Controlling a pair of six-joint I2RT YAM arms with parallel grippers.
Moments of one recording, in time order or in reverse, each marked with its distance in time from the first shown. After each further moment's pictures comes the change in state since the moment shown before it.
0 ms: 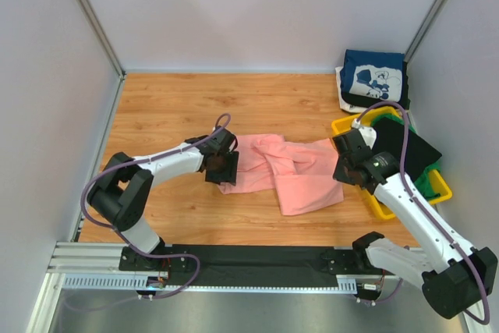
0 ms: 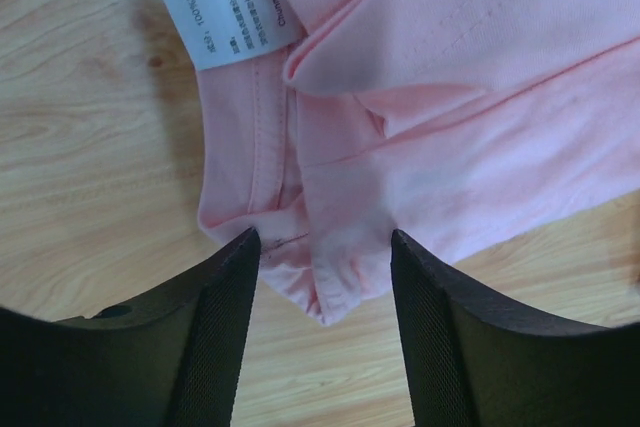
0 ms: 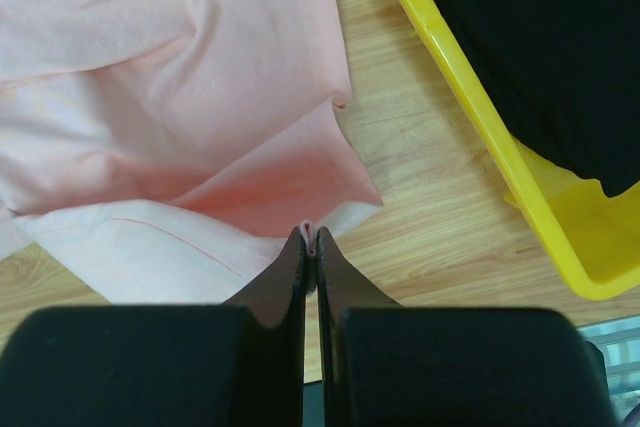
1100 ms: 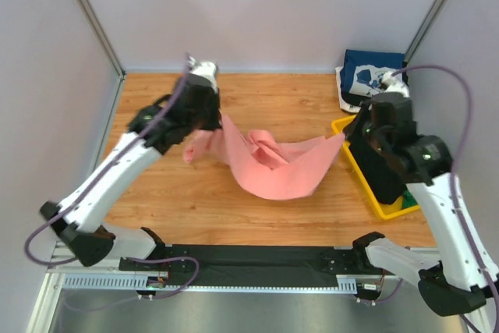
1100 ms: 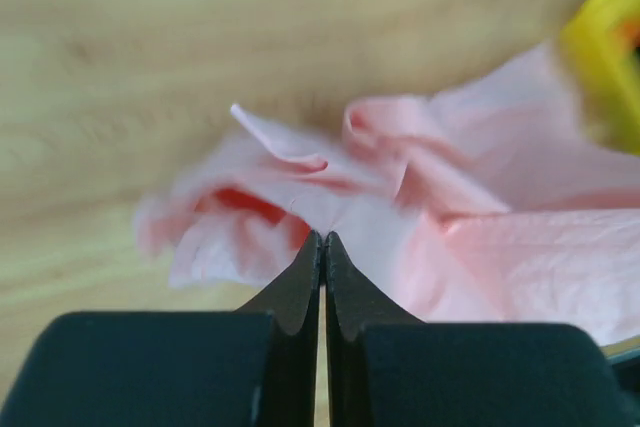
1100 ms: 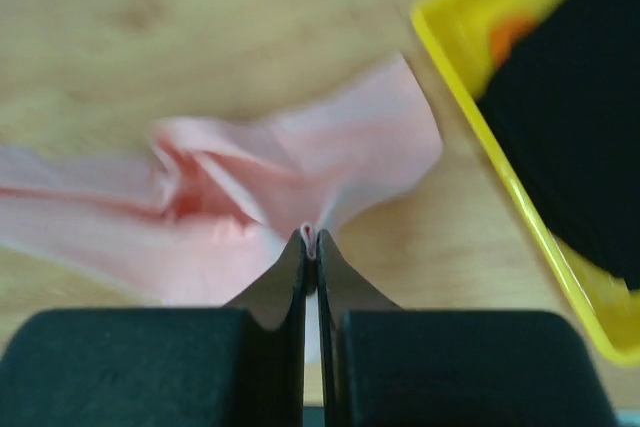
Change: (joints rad) left arm -0.047 -0.235 0.475 -0.304 -0.245 0.100; right arm -0.054 0.019 0.421 -0.079 -0.117 -0.068
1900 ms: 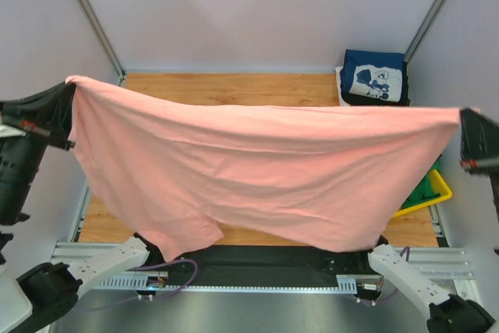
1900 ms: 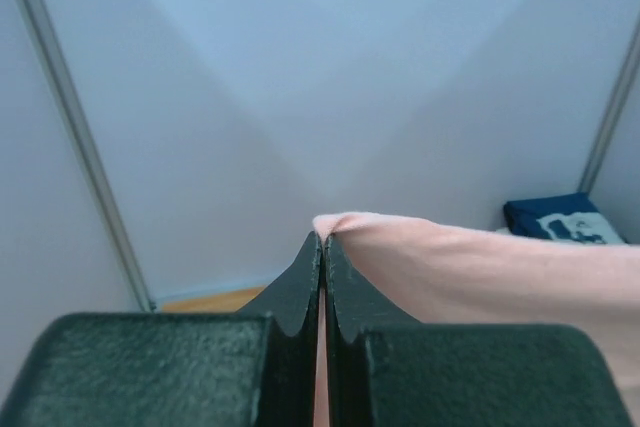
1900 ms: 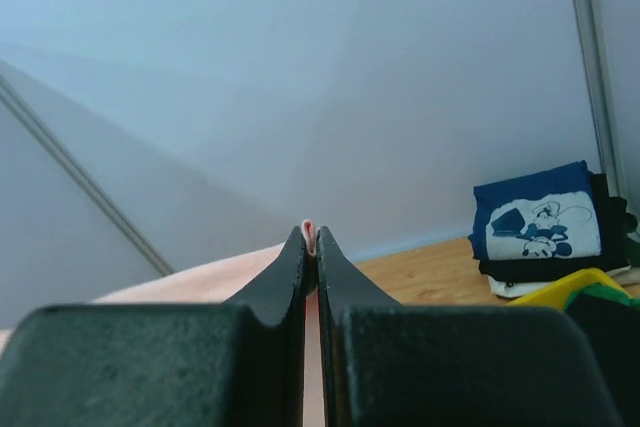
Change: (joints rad) left arm 0.000 -0.552 0.611 -0.028 -0.150 0.579; right arm 0.000 -0.359 0.576 0.140 0.102 -0.199
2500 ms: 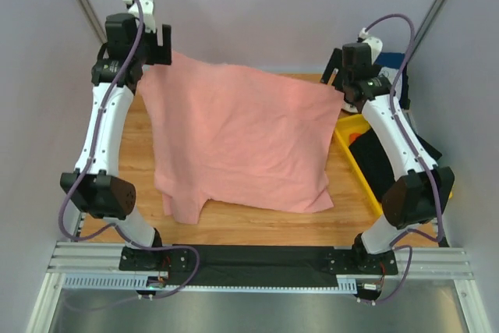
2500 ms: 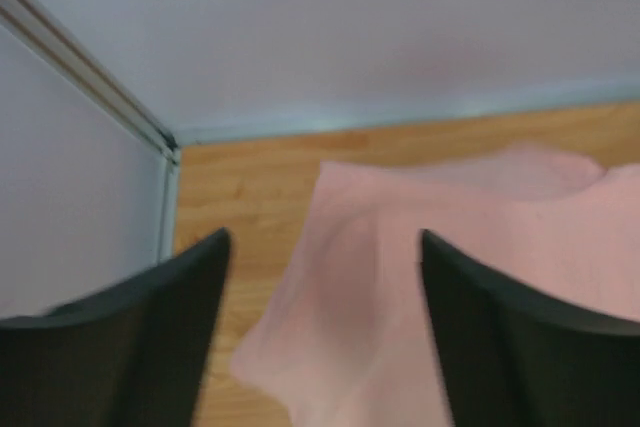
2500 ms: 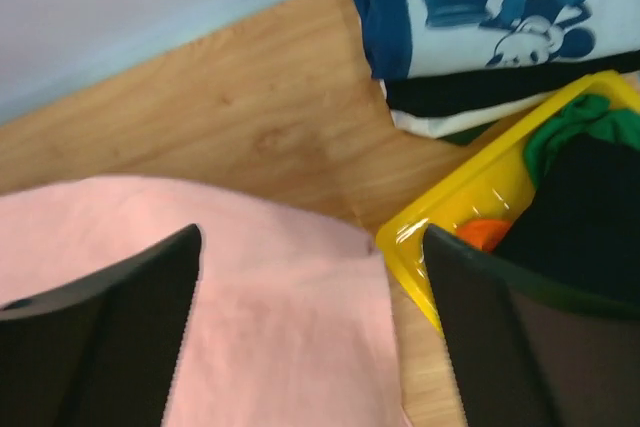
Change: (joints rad) left arm 0.599 0.791 -0.031 0.233 0.305 -0.018; right arm -0.179 0.941 -0.217 0.280 0.035 0.057
